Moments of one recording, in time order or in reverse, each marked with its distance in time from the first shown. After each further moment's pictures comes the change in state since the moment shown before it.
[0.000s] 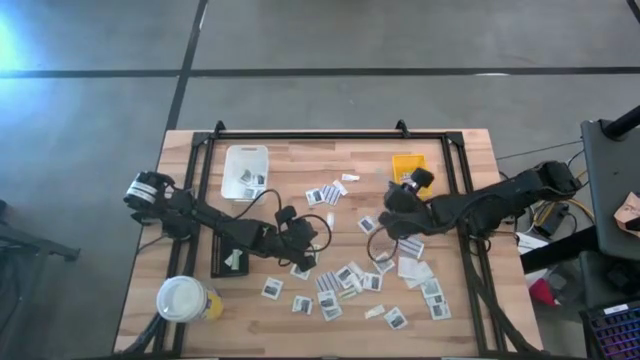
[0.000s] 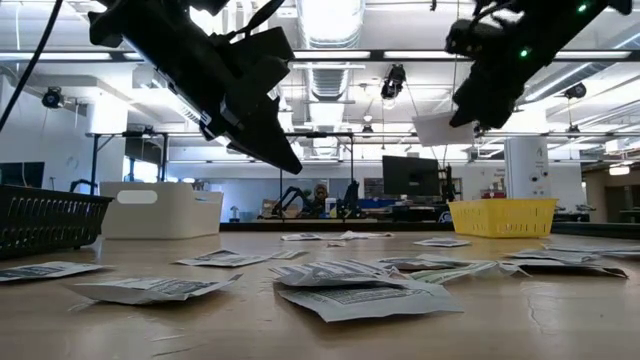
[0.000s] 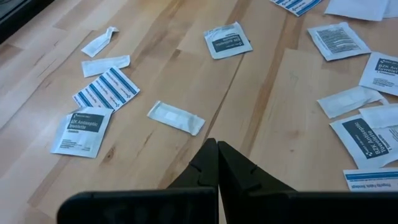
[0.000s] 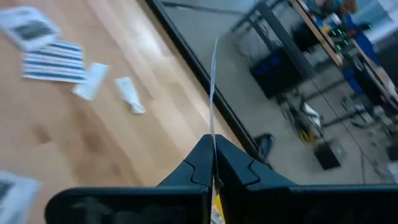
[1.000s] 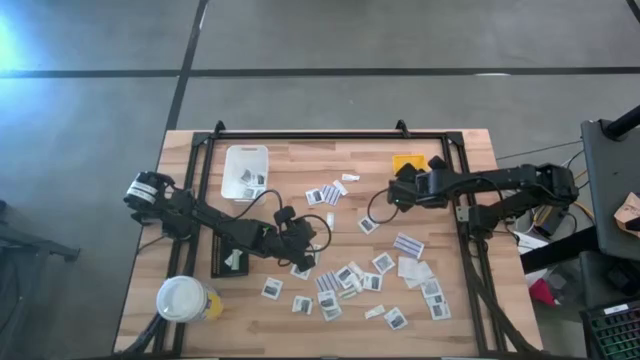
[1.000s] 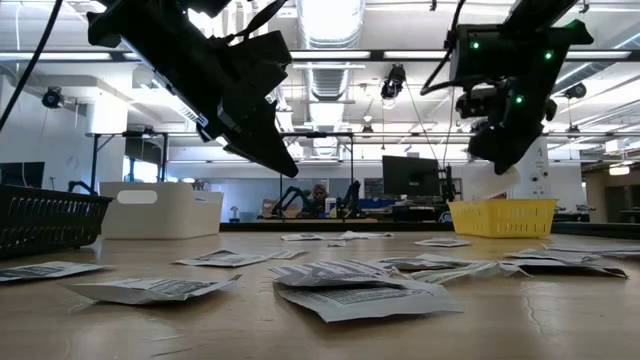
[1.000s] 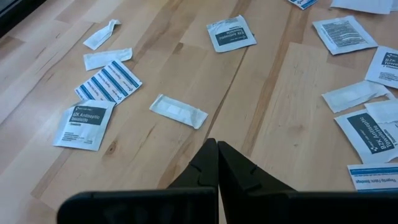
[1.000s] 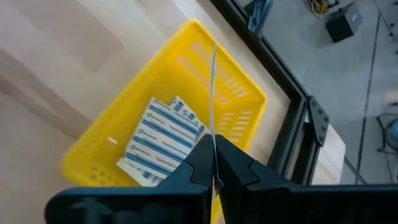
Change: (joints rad) left arm 0.000 0.000 0.000 -0.024 0.000 -0.019; right arm -0.348 0.011 -0.040 -0.255 -0.292 0.206
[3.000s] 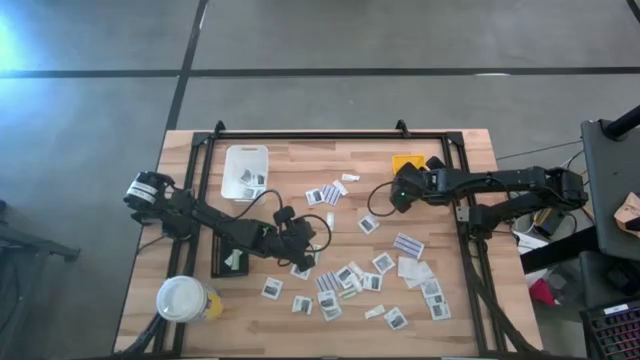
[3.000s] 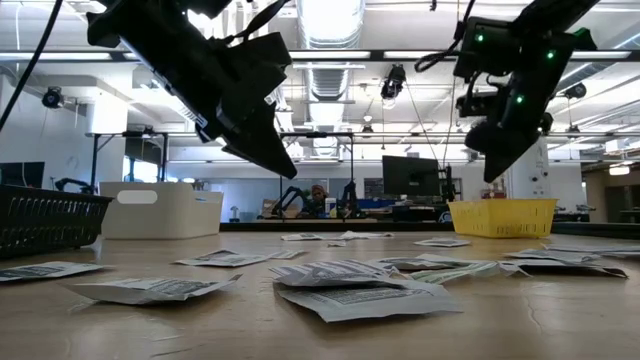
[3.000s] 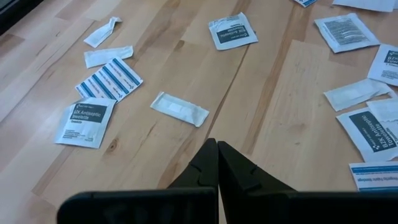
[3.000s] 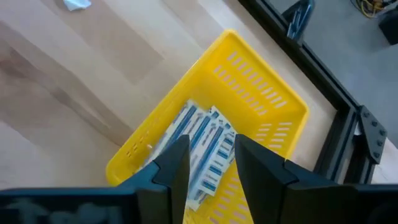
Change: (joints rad) left arm 0.000 0.000 0.000 -0.012 0.000 -0.007; right arm -0.045 -0.100 -0.068 0.178 -0.130 -0.119
